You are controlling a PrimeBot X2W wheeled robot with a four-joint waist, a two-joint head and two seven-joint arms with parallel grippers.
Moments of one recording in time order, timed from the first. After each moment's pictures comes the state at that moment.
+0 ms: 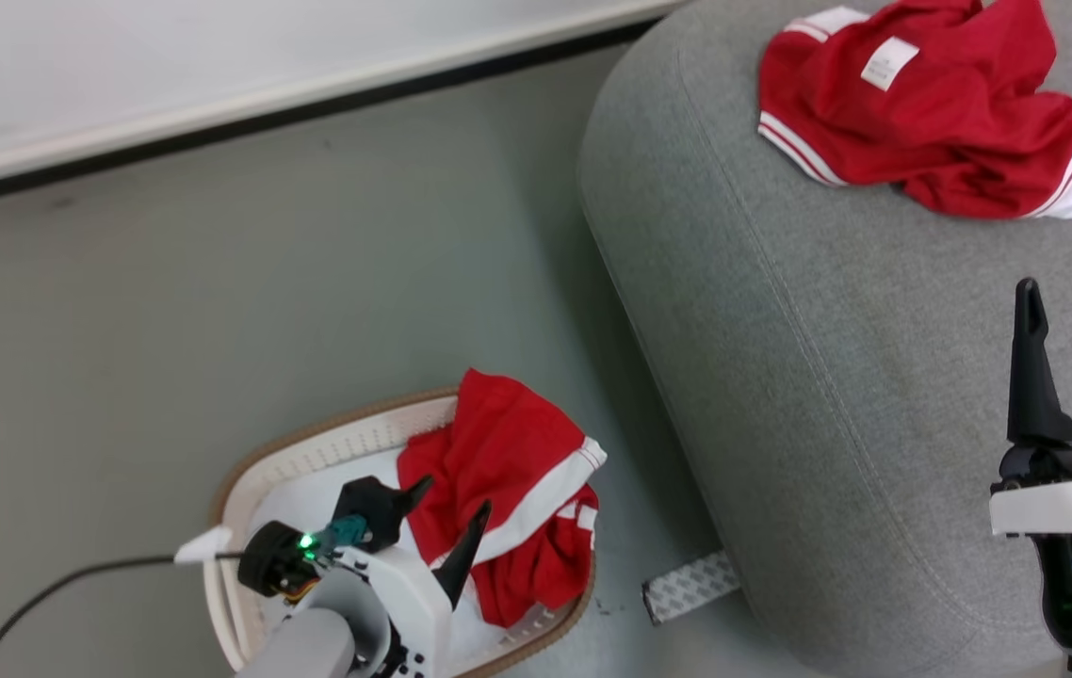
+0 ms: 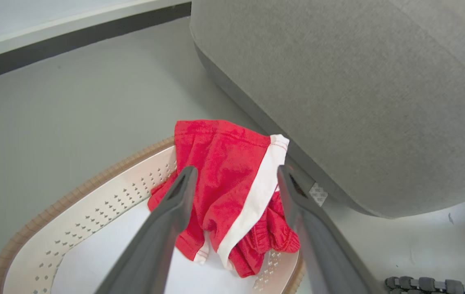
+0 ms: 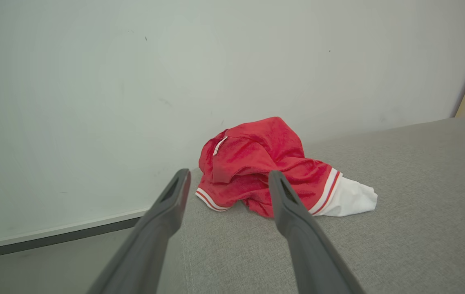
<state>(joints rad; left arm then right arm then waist) -0.49 0.16 -0.57 0.72 -0.30 -0.13 -0.20 -0.34 -0.18 0.01 0.20 0.45 0.13 -0.26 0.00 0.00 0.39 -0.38</state>
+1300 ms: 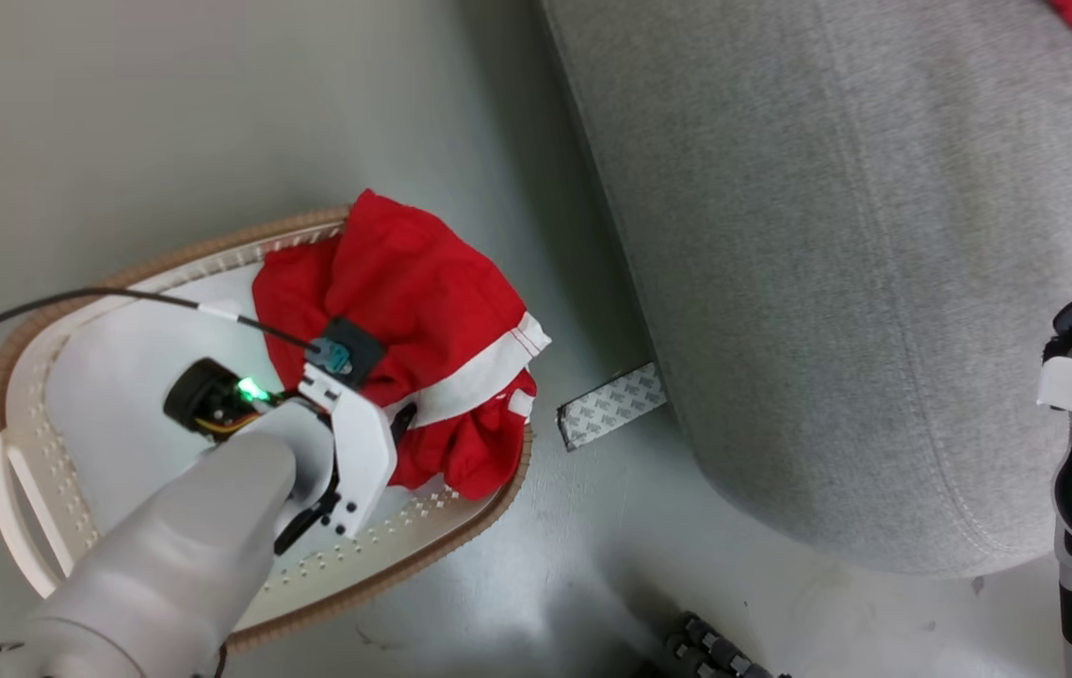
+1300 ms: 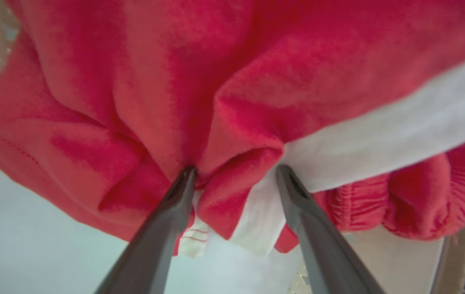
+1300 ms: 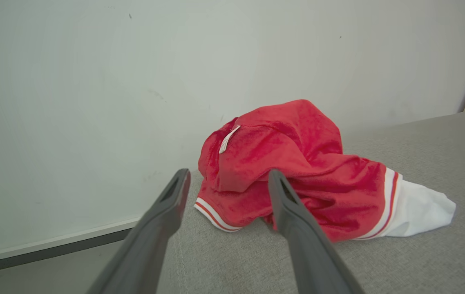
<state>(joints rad) -1.00 0.31 -1.25 1.00 -0.75 -0.13 0.02 -0.51 -0.05 -0.05 -0.06 0.55 0.13 -0.26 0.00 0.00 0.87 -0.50</state>
